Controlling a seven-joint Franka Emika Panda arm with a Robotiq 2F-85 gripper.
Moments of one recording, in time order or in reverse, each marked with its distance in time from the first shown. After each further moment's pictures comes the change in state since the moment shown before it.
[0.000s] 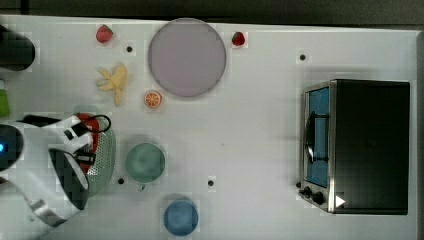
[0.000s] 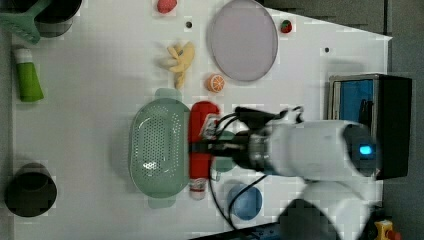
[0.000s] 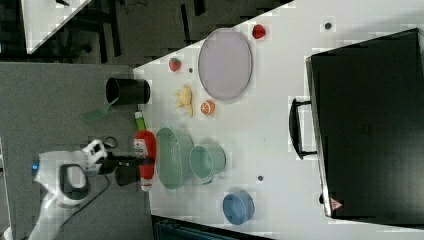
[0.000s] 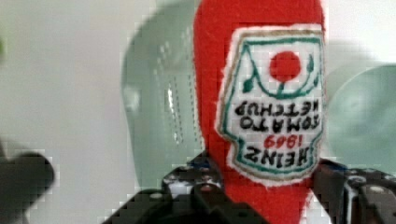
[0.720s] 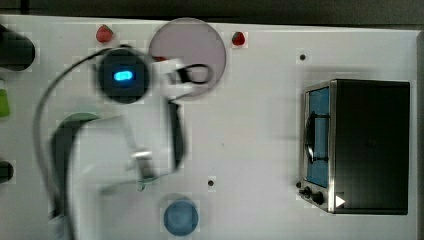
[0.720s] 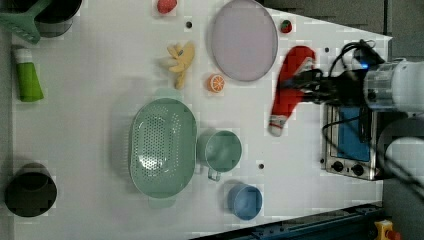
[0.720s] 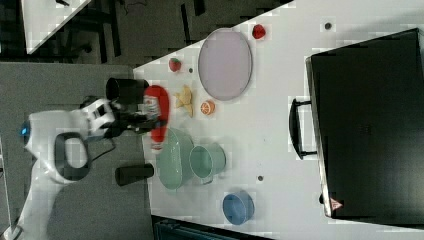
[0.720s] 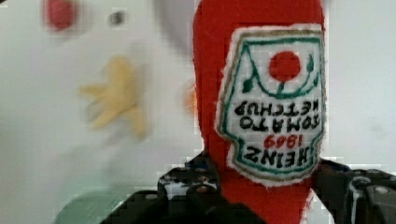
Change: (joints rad) arm -0.108 -0.042 -0.327 0.101 0.010 -0.079 -0.170
